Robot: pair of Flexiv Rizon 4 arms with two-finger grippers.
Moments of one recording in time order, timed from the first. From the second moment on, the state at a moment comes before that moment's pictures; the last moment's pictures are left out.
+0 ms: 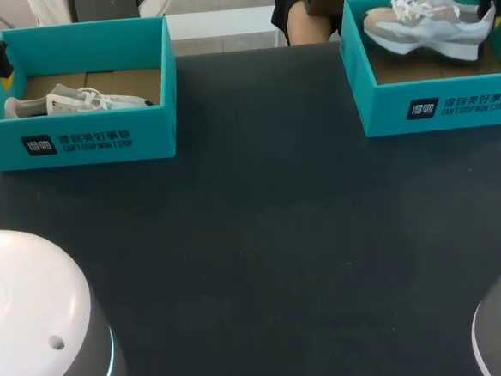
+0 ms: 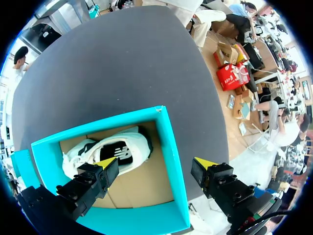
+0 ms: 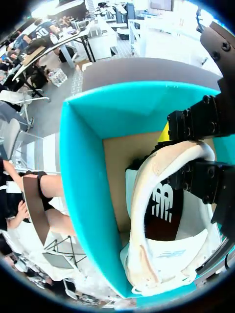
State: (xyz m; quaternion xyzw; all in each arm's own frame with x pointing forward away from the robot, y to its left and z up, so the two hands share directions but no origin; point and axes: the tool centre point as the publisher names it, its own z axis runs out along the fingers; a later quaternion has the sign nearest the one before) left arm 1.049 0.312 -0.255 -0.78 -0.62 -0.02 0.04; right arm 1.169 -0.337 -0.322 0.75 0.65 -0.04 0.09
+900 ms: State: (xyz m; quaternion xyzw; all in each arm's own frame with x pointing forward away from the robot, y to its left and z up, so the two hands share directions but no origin) left arm 1.049 0.312 -0.255 -0.78 -0.62 -0.02 0.04; right arm 1.045 -0.255 -0.156 0.75 0.64 -0.09 0.13
